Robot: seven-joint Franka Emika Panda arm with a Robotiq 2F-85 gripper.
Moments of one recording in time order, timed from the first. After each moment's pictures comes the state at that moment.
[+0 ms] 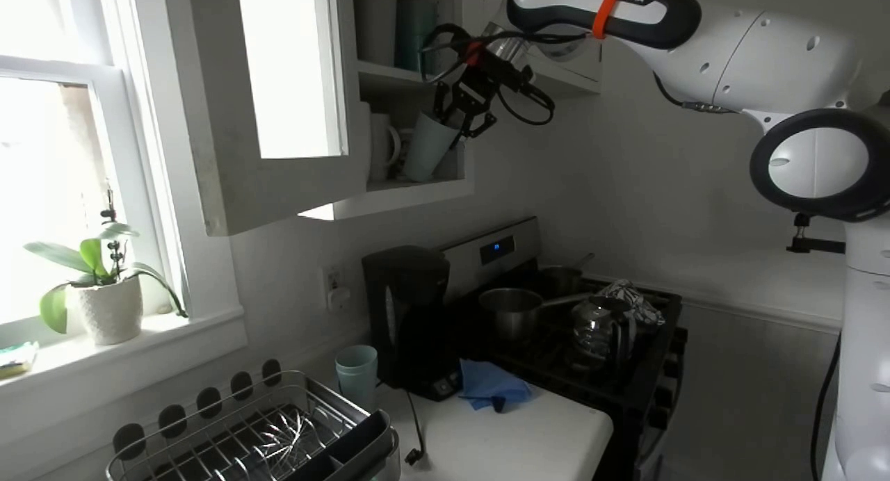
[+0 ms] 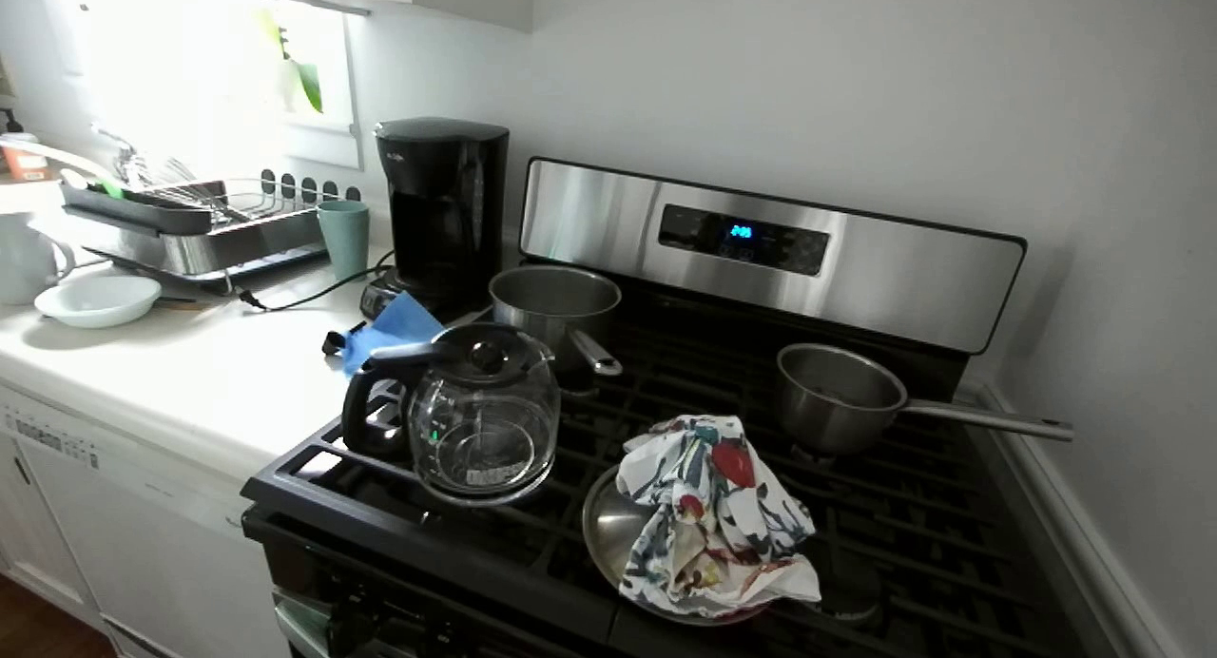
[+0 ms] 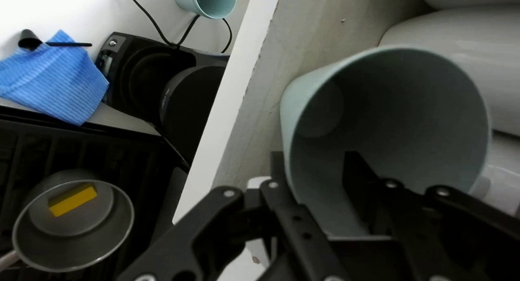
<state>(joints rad) 0.00 0.10 0.06 -1.06 0.22 1.76 1.10</state>
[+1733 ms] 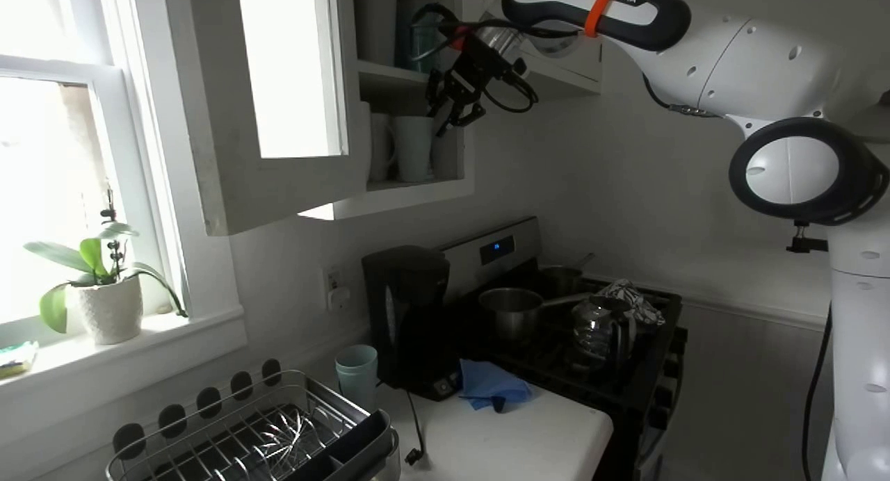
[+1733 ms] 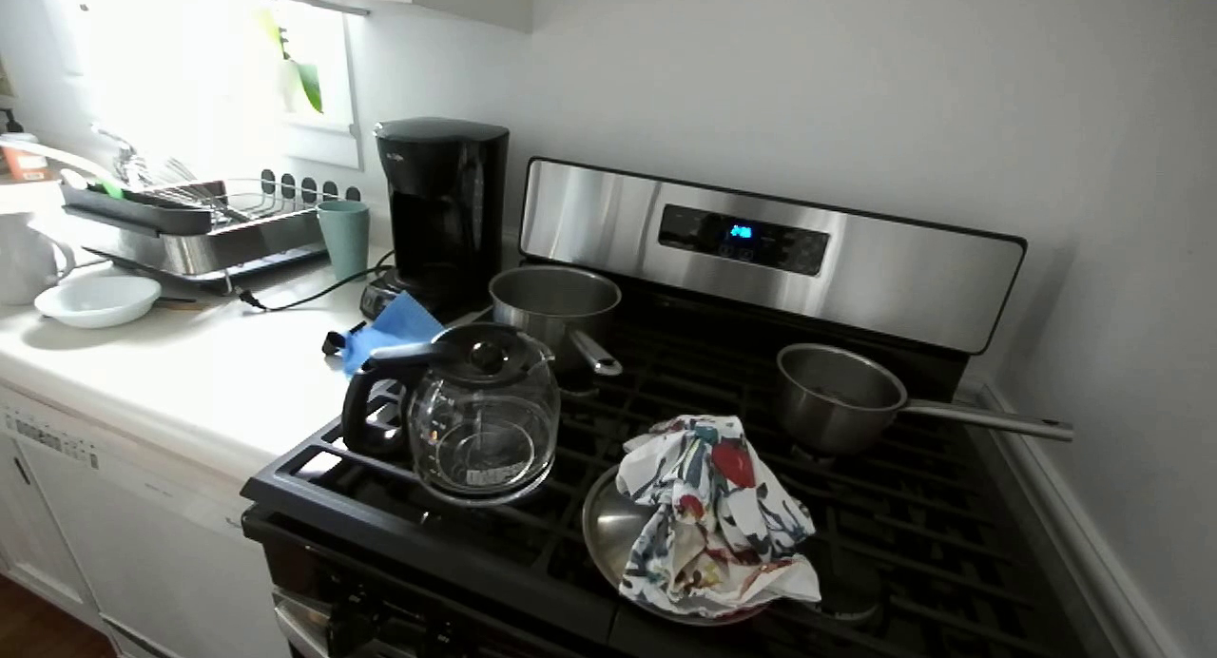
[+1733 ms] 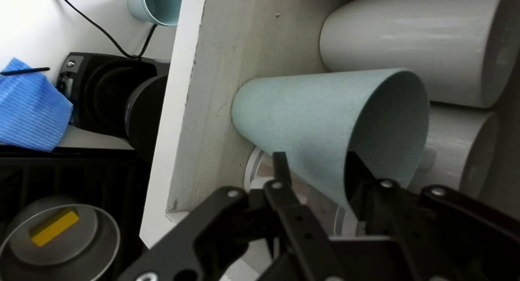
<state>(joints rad) 0.01 0.17 0.07 -0.96 0.22 1.80 1.24</state>
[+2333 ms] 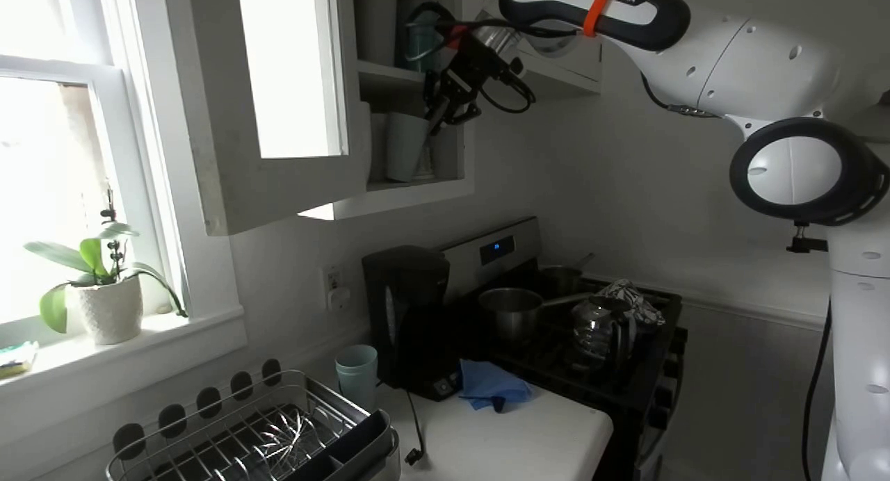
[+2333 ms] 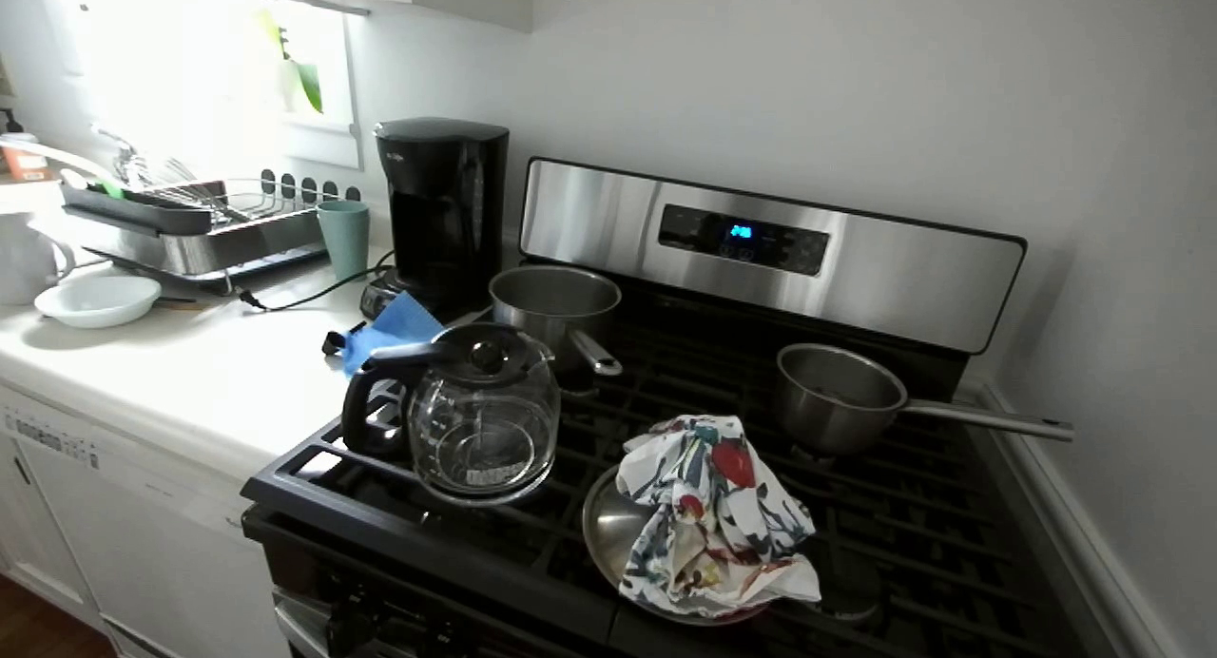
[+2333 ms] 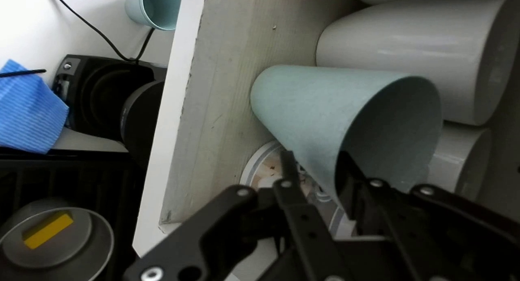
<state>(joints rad) 0.03 0.17 0.07 -0.96 0.21 1.80 1.24</state>
